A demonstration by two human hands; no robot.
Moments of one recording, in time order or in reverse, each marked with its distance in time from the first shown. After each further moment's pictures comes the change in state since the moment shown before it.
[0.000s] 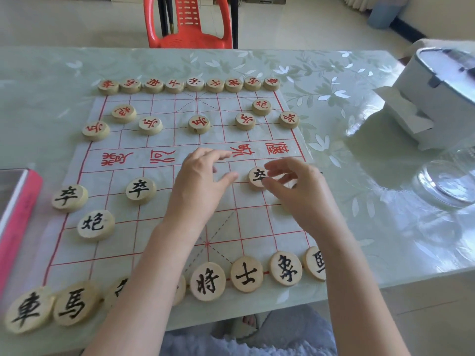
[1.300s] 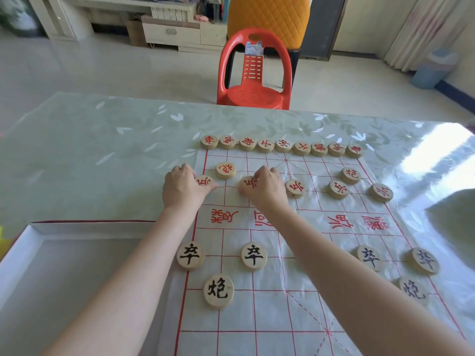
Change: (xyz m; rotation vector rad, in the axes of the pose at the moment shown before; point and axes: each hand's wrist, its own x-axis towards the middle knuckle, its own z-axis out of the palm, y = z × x) left_hand 0.102 -0.181 -0.134 0.222 0.187 -0.419; right_hand 0.145 -0.119 0.208 -0.344 -0.092 0.021
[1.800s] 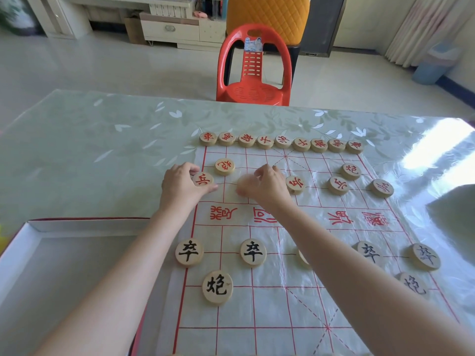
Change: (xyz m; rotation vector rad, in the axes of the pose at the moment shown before) left_hand -0.002 -0.011 0.000 -0.168 -0.042 0.086; right_hand -0.004 0.009 -0.007 0.047 -0.070 -0.032
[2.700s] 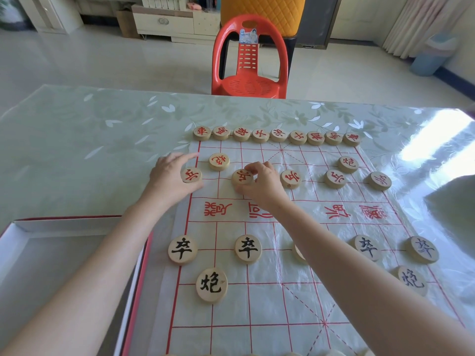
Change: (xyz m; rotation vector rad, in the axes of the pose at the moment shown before) left_hand 0.008 -0.004 -0.014 0.147 -0.142 0.155; right_hand 0.001 0.010 0.006 0.046 -0.024 -0.078
